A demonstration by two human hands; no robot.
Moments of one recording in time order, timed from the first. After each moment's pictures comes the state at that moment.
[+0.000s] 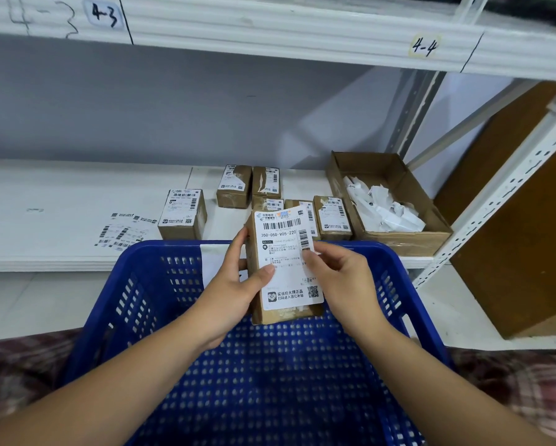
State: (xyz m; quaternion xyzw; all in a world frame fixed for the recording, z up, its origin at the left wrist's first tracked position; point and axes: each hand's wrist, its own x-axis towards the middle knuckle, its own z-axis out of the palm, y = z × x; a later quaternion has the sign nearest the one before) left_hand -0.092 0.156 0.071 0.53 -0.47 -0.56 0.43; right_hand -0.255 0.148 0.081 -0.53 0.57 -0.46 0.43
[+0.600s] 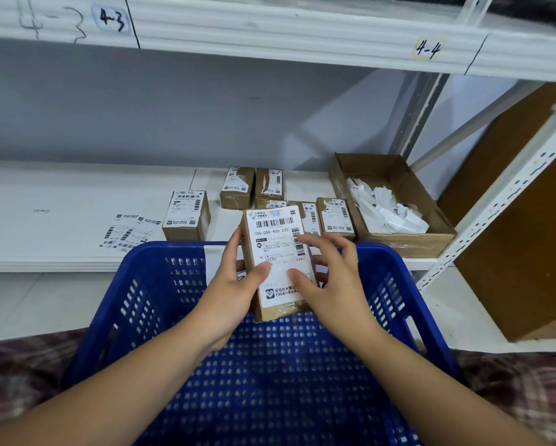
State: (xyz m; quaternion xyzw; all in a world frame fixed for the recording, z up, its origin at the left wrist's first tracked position) left_hand -0.092 0.155 0.068 0.53 -0.42 -0.57 0.47; right_hand -0.253 0.150 0.064 -0.66 0.54 -0.40 0.33
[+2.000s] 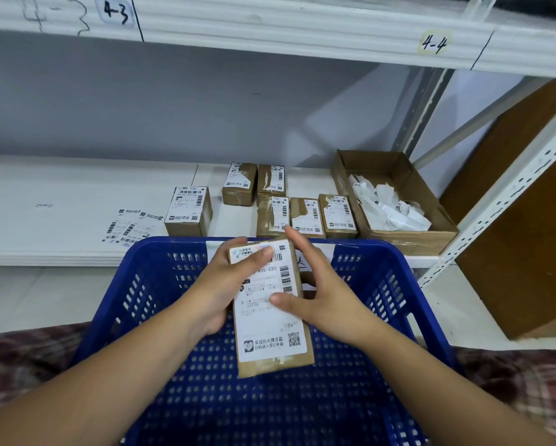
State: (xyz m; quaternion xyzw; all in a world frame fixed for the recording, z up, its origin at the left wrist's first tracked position) left_hand -0.077 0.148 0.075 0.54 -0.35 -0.63 0.43; right_hand -0.251 0.152 0.065 -0.70 0.44 -0.30 0.48
